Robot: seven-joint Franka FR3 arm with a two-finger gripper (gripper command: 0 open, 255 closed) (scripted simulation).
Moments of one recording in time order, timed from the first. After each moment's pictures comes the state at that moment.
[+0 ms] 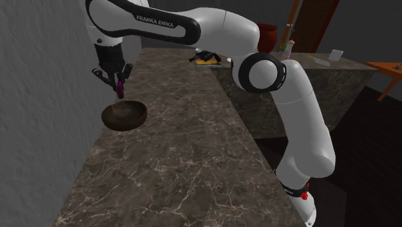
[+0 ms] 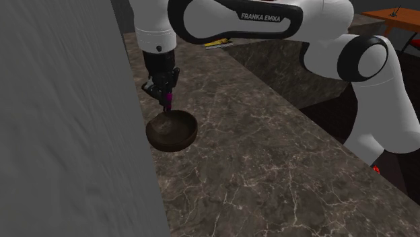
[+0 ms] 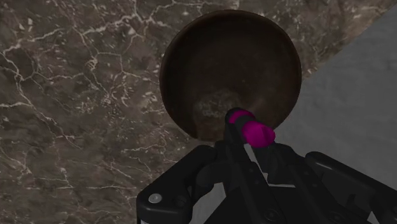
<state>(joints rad) 0.25 0.66 0.51 -0.82 -0.38 1.48 0.63</state>
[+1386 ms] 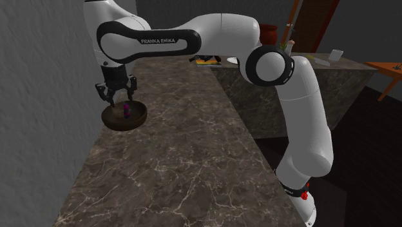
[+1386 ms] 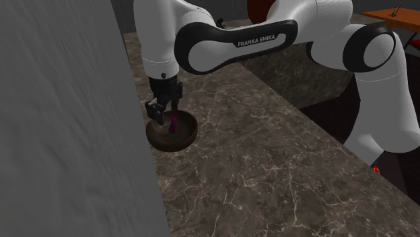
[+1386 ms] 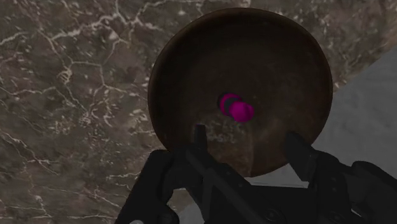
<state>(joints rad) 0.17 0.58 0.52 -1.13 -0.36 1.70 0.66</state>
